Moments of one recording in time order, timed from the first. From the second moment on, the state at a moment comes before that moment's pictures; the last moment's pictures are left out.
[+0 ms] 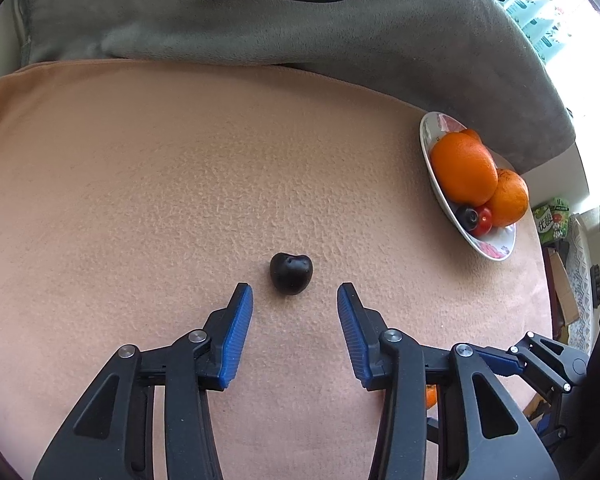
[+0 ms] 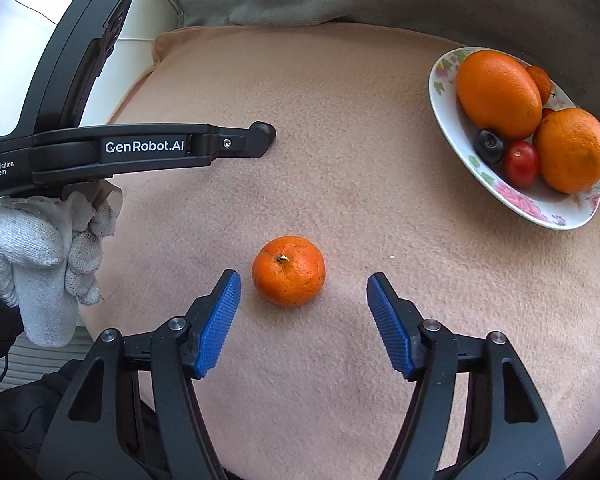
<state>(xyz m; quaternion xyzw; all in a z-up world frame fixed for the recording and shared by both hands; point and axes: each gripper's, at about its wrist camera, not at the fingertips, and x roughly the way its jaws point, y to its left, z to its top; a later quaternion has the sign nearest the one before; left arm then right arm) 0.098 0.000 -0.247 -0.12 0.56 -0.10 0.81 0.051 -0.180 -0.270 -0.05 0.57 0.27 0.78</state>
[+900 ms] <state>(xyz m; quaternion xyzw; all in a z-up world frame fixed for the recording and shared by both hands) 0.113 0.007 -0.255 -0.10 0.56 -0.10 0.81 0.070 -0.151 -0.289 -0.04 0.59 0.28 0.76</state>
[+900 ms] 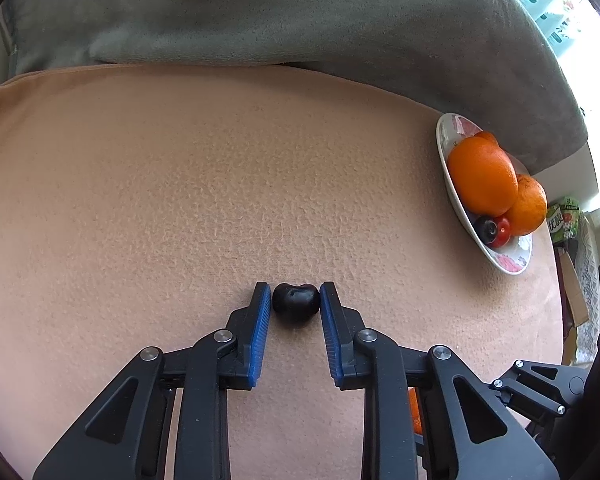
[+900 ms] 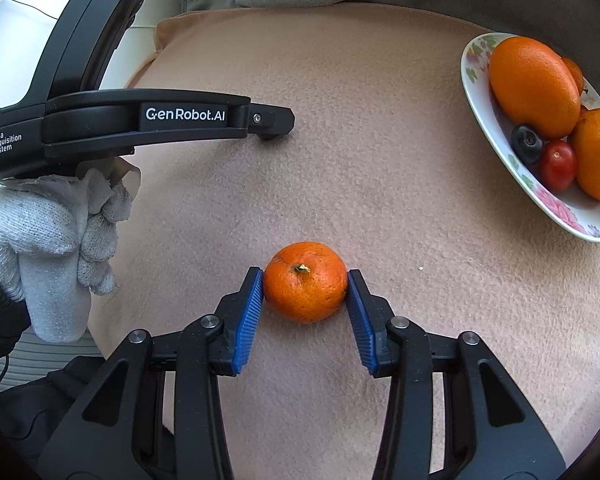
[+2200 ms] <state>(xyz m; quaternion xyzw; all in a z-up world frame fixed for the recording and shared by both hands) 0.129 -0.063 -0.207 -0.09 0.52 -0.16 0.83 0.095 -0.288 -0.209 0.03 0.51 0.19 0.84</state>
